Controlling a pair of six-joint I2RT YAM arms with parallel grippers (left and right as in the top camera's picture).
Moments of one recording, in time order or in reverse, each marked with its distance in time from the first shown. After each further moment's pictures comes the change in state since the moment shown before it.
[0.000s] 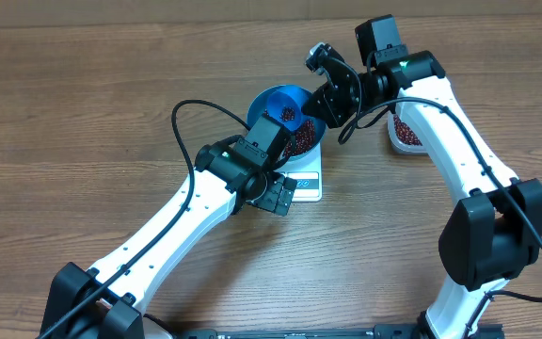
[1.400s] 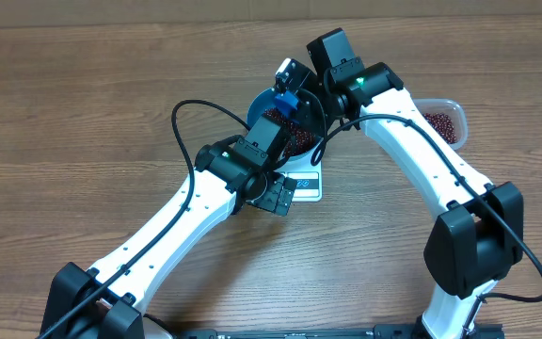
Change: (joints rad) left arm 0.000 0.000 0.000 0.000 0.000 0.000; right arm 0.167 0.001 0.000 0.030 0.482 -0.155
